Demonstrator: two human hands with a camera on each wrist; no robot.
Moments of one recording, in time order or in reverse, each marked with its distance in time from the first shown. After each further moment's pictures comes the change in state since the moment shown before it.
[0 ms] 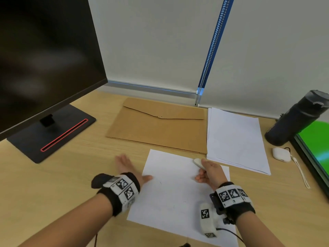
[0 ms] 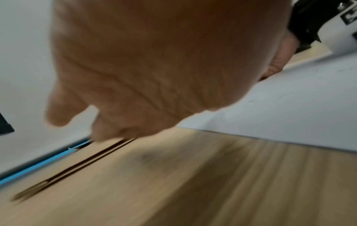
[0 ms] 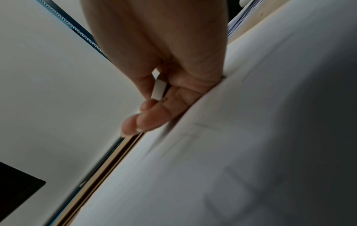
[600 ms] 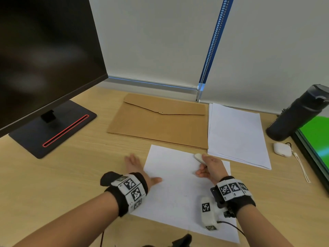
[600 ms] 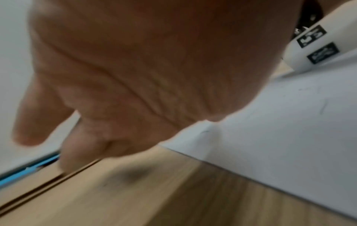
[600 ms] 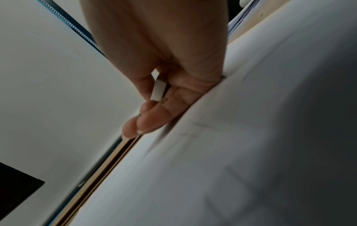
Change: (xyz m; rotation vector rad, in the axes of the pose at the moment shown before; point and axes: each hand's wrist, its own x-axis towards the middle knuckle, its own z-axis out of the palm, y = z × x) left_hand -0.010 0.016 0.008 0.014 0.000 0.112; right_hand -0.001 0.000 0.000 -0.019 -0.008 -0.002
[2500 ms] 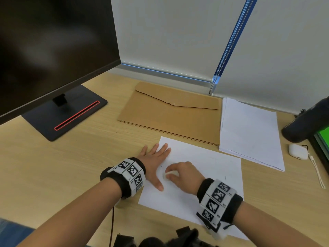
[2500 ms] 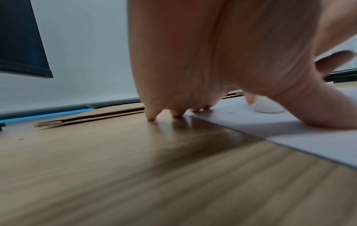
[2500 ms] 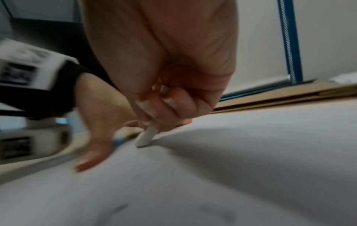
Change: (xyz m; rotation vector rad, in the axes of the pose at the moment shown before) left_hand 0.034 -0.023 0.012 -0.262 0.085 0.558; right_hand -0.054 0.007 0.082 -1.248 -0.481 -0.414
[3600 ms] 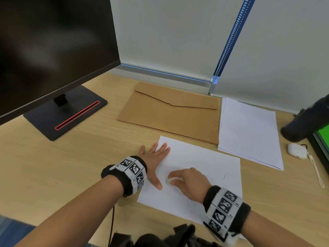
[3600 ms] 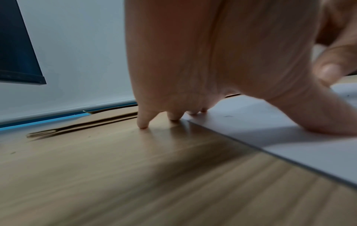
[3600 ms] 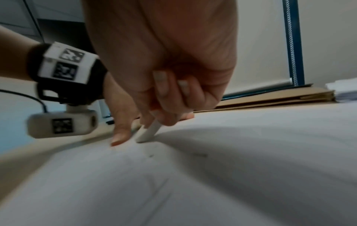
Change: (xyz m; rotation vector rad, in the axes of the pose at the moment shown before) left_hand 0.003 0.002 -0.002 0.036 -0.052 -0.044; right_hand -0.022 0.010 0.003 -0.060 -0.028 0.013
